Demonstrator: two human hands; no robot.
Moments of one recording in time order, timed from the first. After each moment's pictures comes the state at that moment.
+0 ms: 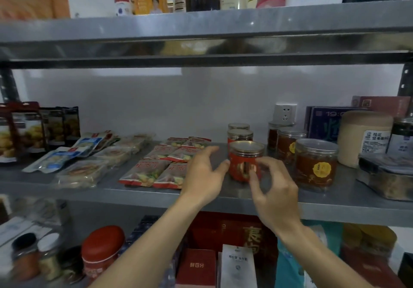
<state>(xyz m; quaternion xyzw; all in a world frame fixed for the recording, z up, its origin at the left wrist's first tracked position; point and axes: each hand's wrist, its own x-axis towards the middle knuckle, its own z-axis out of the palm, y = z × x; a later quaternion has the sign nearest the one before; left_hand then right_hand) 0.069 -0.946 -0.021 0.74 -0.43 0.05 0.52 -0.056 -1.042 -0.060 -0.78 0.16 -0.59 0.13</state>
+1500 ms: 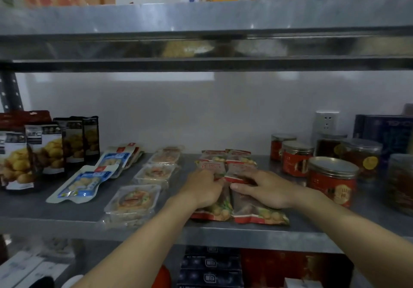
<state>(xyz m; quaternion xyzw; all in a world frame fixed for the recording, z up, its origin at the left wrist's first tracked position) 0.272 -0.895 -0.021 0.83 -0.48 -0.05 0.28 0.122 -1.002 0.000 -0.96 0.21 -0.10 0.17</state>
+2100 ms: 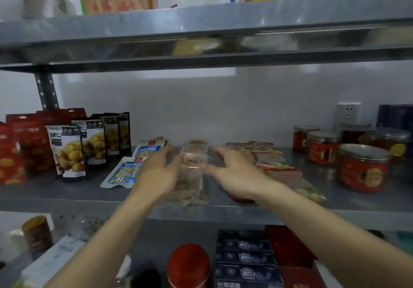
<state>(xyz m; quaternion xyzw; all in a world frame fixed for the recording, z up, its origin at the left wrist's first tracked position) 0.323 -0.743 -0.002 0.82 -0.35 0.07 0.45 0.192 -0.859 0.014 -0.90 0.18 -0.23 0.31</state>
